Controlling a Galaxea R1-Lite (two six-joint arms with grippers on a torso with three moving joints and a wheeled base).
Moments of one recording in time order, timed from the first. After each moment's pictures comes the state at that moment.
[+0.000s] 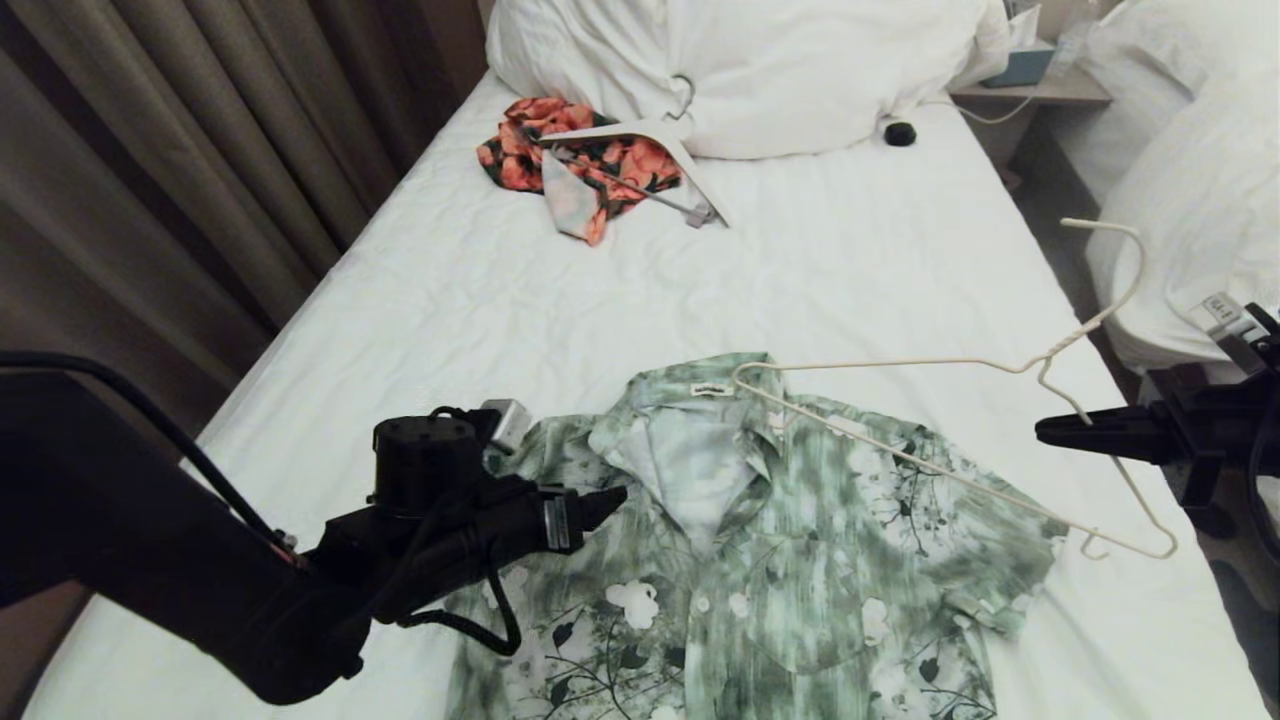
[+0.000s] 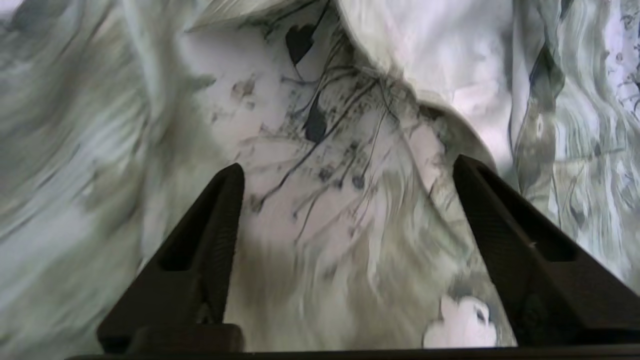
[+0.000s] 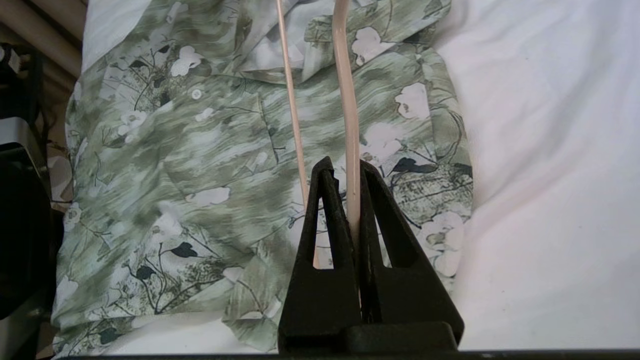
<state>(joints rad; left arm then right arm) -0.47 1.89 -0.57 -0.95 -0.10 -0.25 -0.29 1.80 -1.19 0.34 1.28 -1.02</state>
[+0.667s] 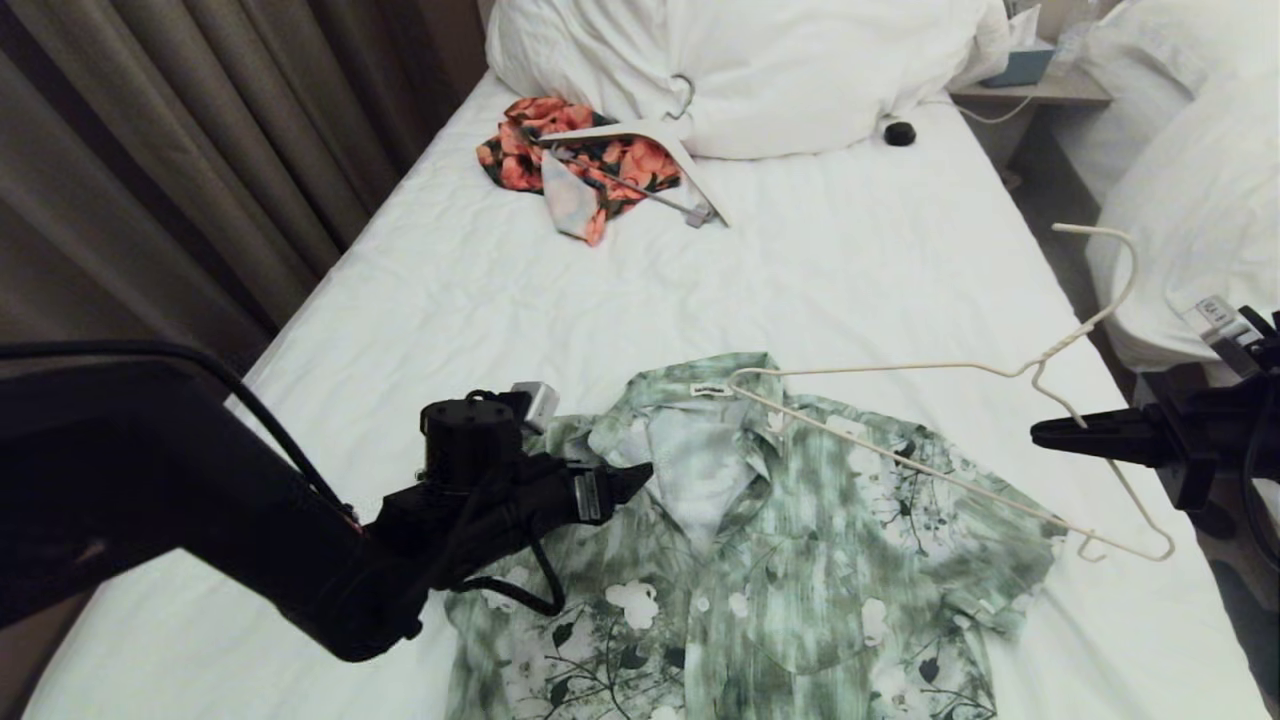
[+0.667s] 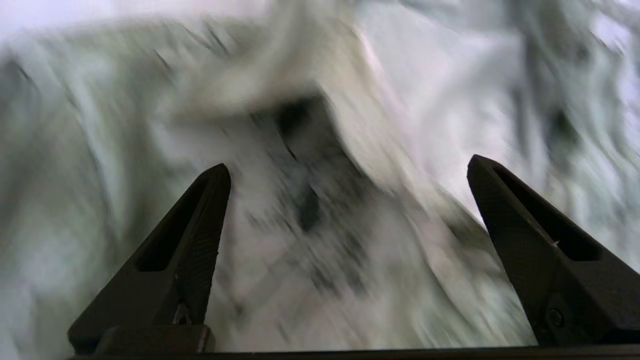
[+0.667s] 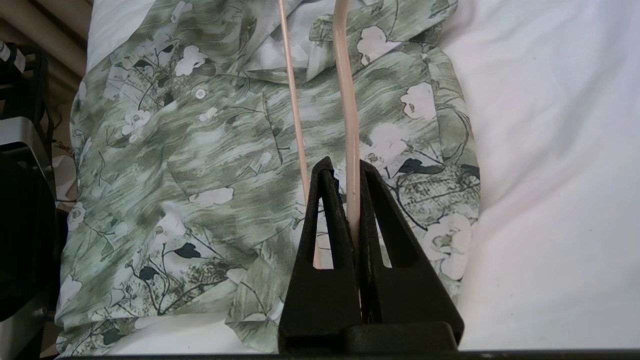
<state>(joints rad) -0.49 2.01 -0.72 -0.97 -0.07 -0.26 -0.29 1.80 -1.18 0.34 1.28 -1.02</state>
